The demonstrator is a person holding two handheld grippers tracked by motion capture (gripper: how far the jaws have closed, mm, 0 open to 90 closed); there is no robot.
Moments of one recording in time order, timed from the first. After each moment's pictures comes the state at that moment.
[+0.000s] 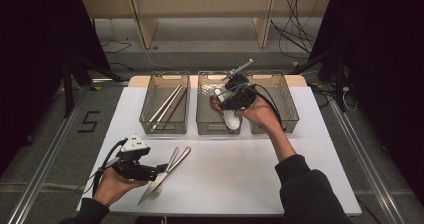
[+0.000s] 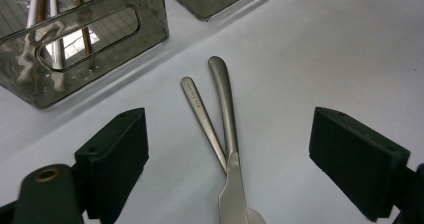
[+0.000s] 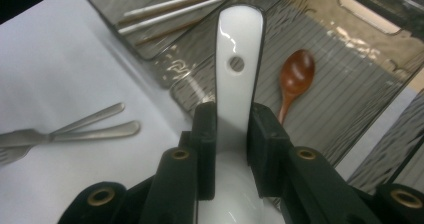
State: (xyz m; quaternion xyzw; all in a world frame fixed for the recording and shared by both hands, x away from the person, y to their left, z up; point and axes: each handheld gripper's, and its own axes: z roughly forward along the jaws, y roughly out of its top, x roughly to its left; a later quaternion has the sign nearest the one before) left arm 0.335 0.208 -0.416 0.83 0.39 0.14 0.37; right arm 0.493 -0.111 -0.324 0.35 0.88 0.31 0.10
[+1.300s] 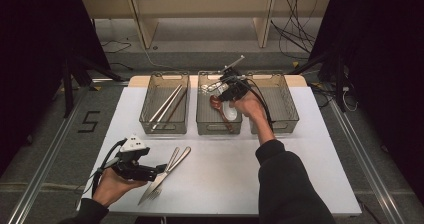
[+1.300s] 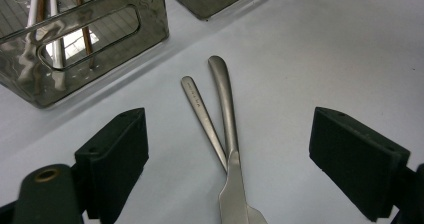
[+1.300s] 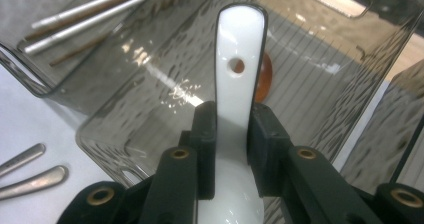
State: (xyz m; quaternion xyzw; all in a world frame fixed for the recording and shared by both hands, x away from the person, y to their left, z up) left arm 0.334 0.209 -0.416 0.83 0.39 0.14 0.37; right arm 0.548 -0.098 -0.363 0.42 0.86 0.27 0.12
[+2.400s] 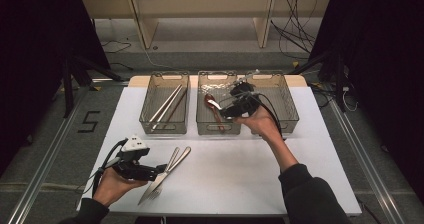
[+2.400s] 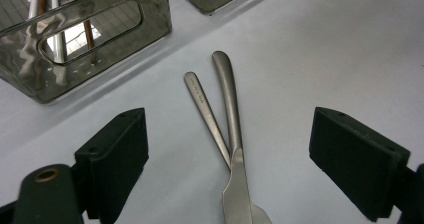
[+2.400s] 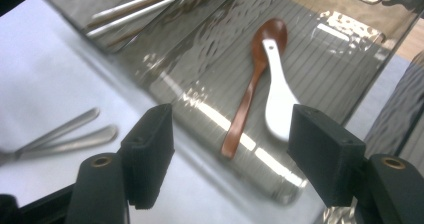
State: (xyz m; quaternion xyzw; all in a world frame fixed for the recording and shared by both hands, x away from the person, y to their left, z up) left arm 0.337 0.208 -0.418 0.83 0.40 0.14 0.36; right arm 0.480 -0.128 -0.357 0.40 0.85 0.33 0.11
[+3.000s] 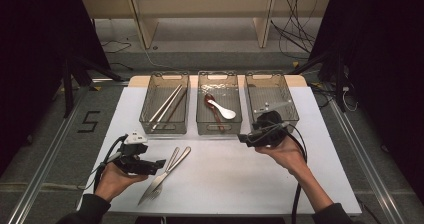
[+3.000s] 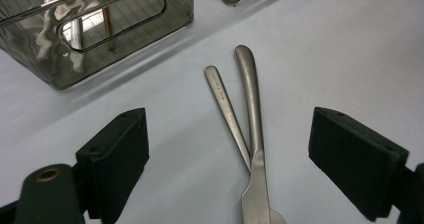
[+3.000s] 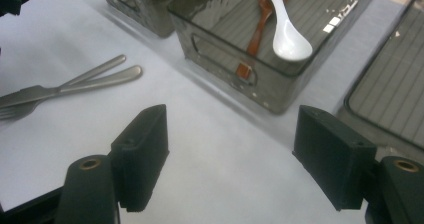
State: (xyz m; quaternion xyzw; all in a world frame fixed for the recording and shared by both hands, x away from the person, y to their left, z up) left arm 0.352 0.209 -0.421 0.83 0.43 0.13 0.34; right arm 0.401 -0.186 -0.377 0.40 0.83 0.36 0.11
